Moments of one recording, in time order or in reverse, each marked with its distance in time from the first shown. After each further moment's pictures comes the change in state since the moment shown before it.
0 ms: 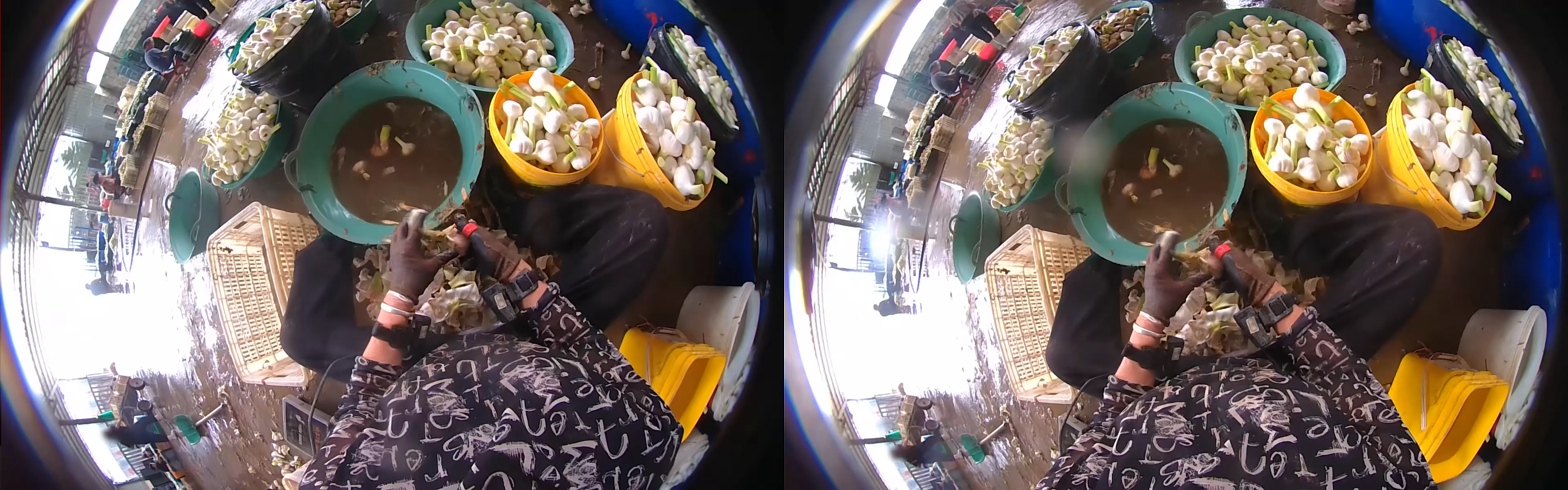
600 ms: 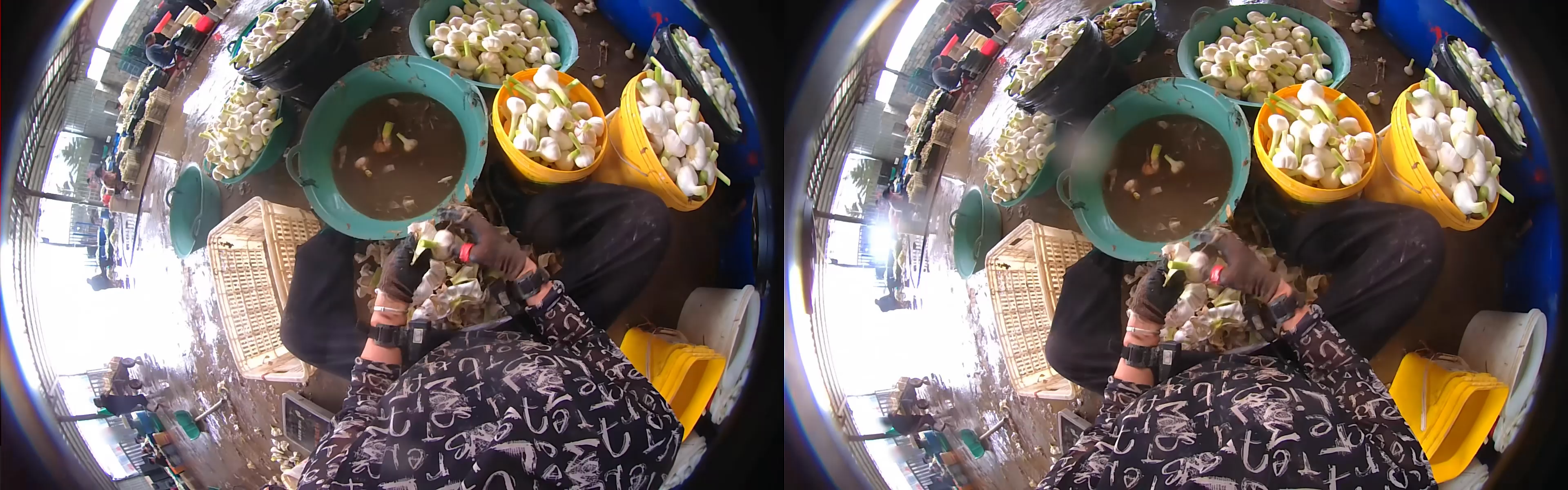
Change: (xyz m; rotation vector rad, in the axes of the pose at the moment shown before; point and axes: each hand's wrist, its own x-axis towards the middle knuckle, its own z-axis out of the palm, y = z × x) left_hand -0.037 -0.058 -0.009 -0.082 -0.137 -0.035; right_hand -0.019 -0.029 0.021 -0.635 -0.106 -0.703
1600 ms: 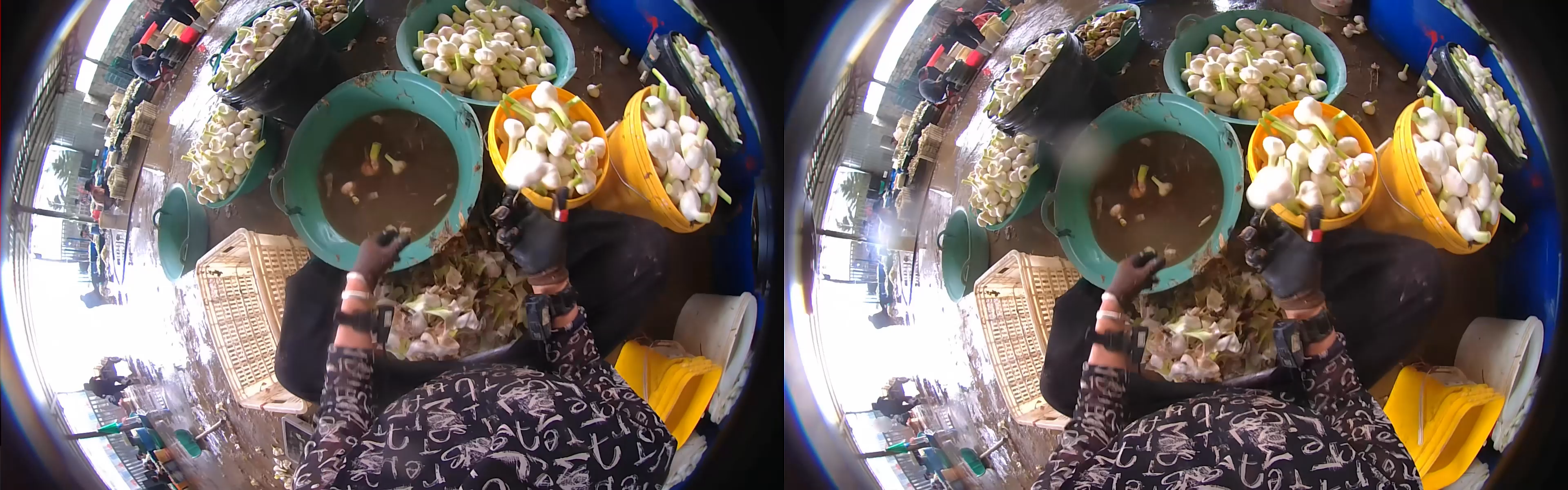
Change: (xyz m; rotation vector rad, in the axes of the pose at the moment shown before) left_hand 0.096 -0.065 -0.010 -0.306 -0.247 -0.618; right_hand 0.016 -0.020 -0.074 1.466 0.618 0.216
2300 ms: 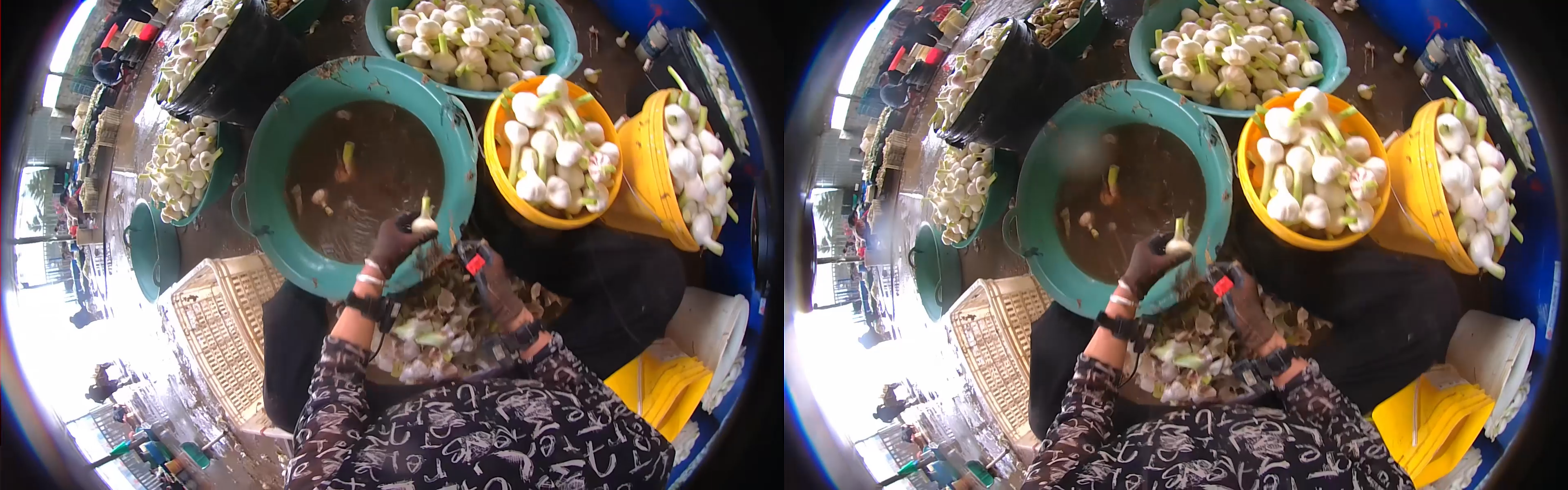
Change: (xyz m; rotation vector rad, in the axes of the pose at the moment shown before) left_hand 0.095 0.006 0.057 -0.096 -0.264 0.153; right_hand 0.049 0.073 -0.090 -0.734 0.383 -0.006
